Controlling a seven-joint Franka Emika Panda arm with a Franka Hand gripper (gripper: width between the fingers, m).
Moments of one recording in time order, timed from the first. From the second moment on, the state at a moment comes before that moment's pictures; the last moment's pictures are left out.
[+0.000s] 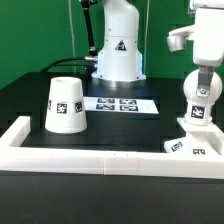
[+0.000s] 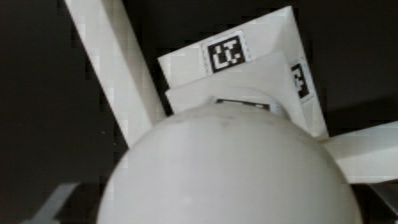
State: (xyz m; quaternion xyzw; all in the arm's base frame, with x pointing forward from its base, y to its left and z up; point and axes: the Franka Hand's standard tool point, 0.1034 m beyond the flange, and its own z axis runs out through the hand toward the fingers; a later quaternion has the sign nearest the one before) arm 0.602 0.103 0.113 0.82 0.57 0.04 0.07
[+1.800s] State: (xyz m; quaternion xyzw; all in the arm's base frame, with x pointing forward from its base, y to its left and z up) arm 0.597 0.099 0.111 0.98 -0.17 0.08 0.01
